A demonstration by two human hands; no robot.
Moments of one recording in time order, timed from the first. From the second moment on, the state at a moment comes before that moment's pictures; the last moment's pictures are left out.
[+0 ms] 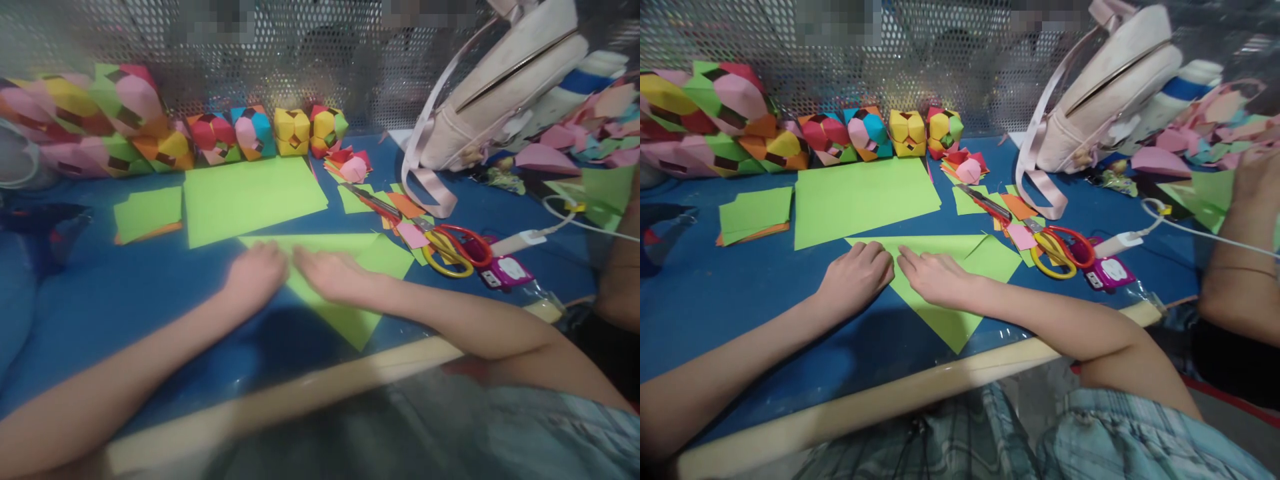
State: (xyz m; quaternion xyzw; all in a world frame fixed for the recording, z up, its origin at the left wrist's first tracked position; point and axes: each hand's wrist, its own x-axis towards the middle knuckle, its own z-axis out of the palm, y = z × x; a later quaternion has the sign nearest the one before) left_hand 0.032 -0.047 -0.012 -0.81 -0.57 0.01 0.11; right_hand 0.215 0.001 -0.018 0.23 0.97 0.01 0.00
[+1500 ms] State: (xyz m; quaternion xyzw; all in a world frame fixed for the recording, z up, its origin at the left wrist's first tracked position) left_hand 0.038 -0.043 -0.022 -0.87 -0.48 -0.03 0.13; right_hand 0.227 0.030 -0.051 0.23 0.96 -0.07 -0.16
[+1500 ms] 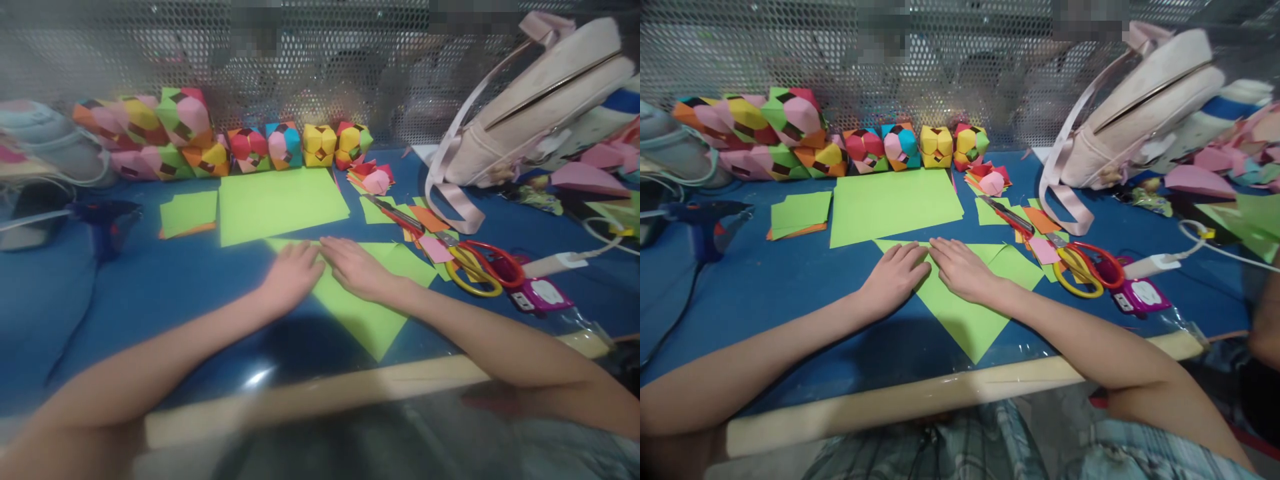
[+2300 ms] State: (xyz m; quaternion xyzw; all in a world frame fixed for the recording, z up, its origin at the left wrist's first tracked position) left_hand 0.037 -0.047 -0.027 -0.81 -0.58 0.01 0.09; right_hand 0.225 0.030 -0.052 0.23 0.96 -0.05 -0.17
